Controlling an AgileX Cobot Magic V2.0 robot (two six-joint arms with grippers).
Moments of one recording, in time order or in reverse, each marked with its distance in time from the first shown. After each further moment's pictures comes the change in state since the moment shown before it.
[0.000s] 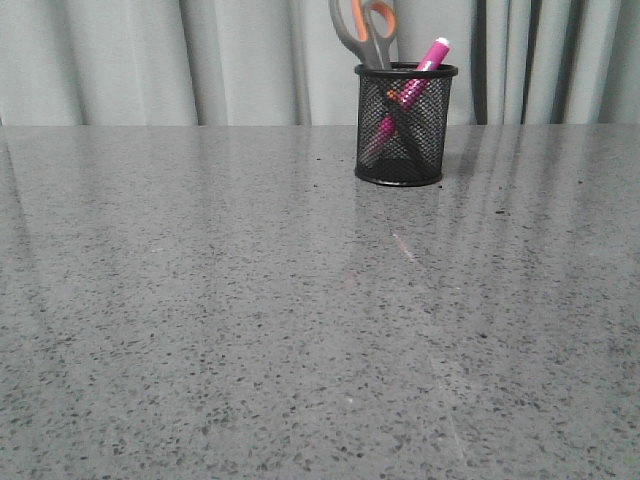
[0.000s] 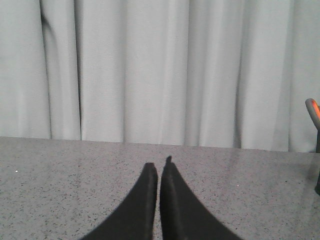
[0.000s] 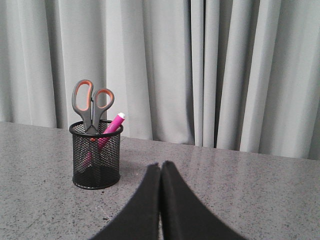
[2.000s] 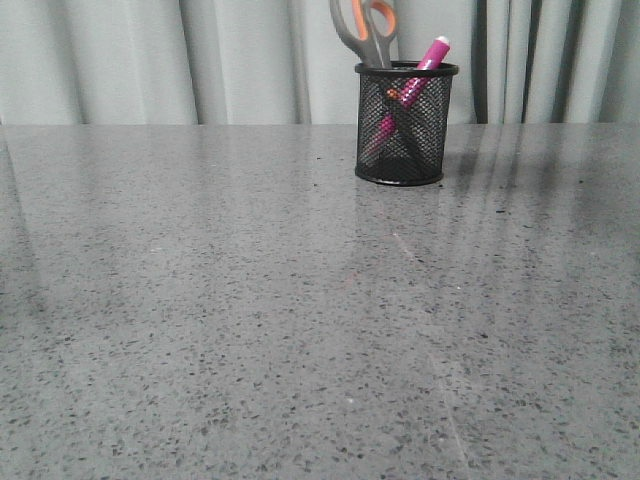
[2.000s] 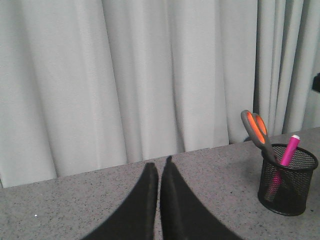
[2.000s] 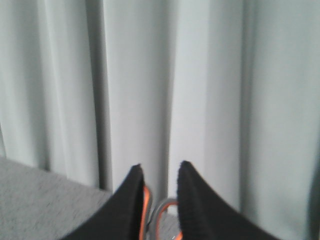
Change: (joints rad) left arm 0.000 0.603 -0.498 0.149 0.260 -0.052; right arm 0.209 1.376 -0.859 0.000 -0.487 0.006
